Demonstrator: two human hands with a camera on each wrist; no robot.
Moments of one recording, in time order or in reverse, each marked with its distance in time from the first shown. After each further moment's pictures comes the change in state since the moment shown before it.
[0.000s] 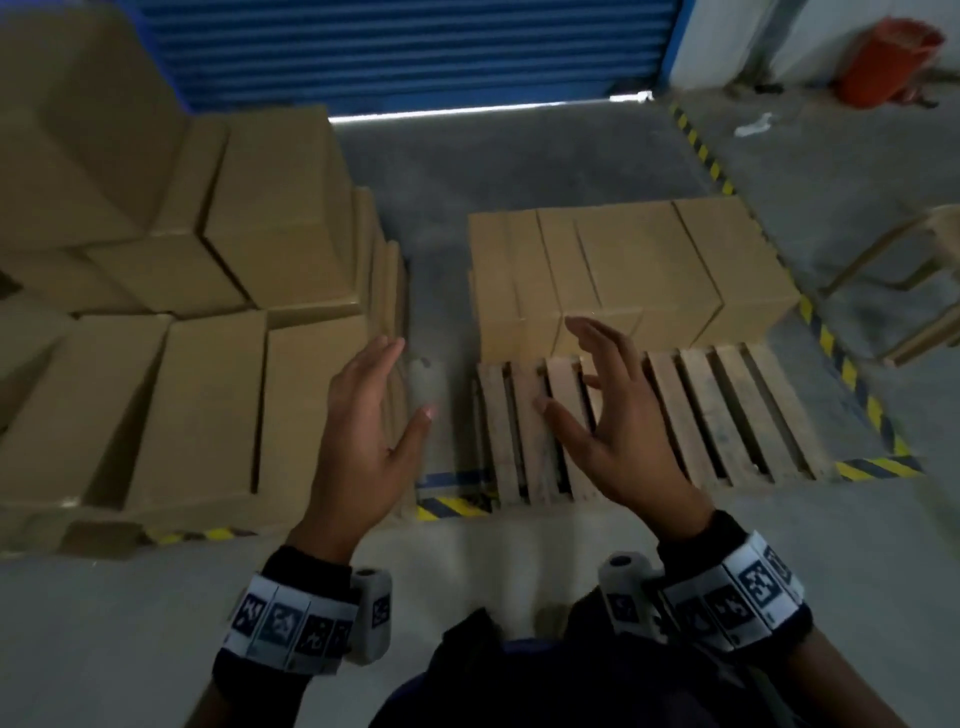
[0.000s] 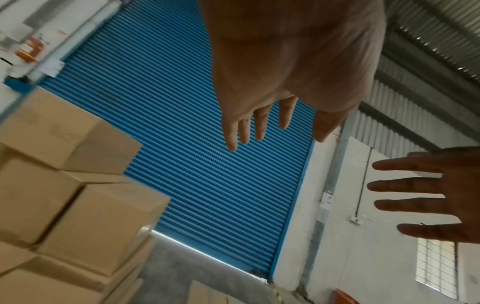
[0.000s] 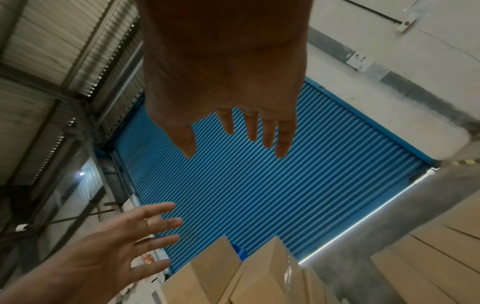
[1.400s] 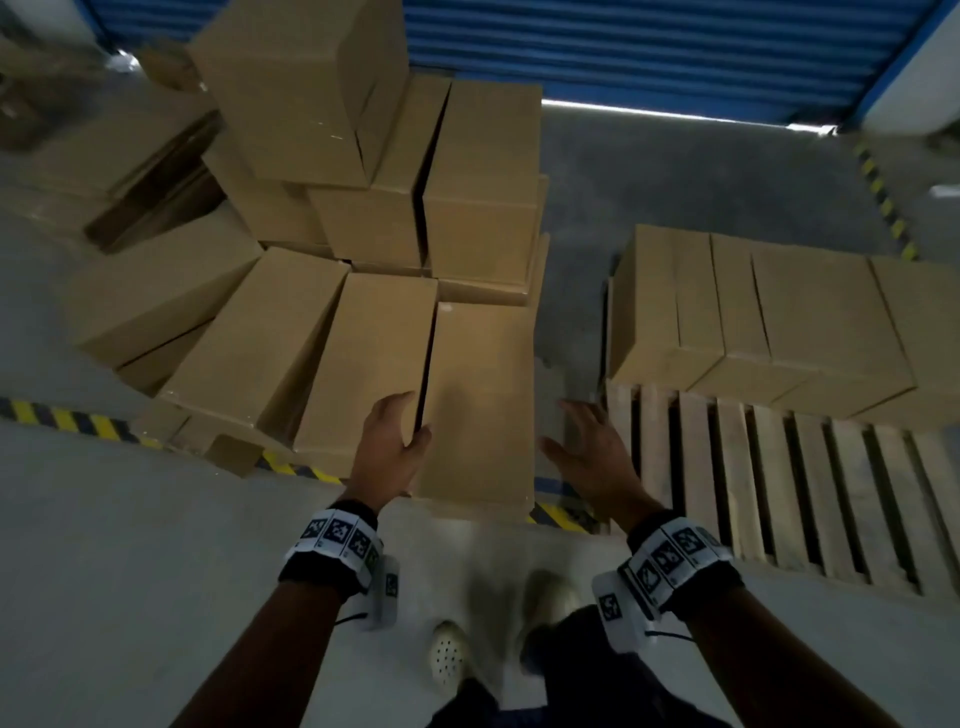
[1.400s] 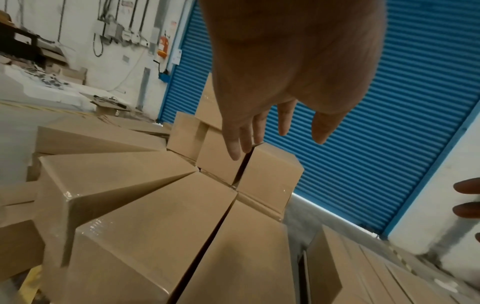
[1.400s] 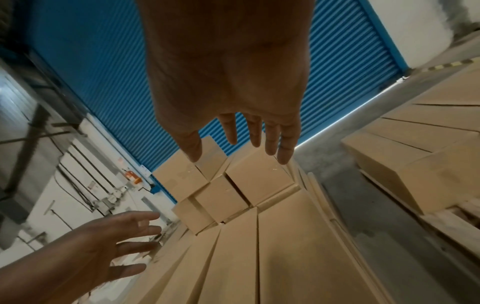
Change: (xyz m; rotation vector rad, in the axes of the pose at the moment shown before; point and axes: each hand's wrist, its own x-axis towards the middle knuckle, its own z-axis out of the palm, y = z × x) left_hand -0.062 -0.306 -0.154 0.067 -0.086 -0.585; right_hand 0.050 -0.049 0.328 -0.174 -0.469 0.269
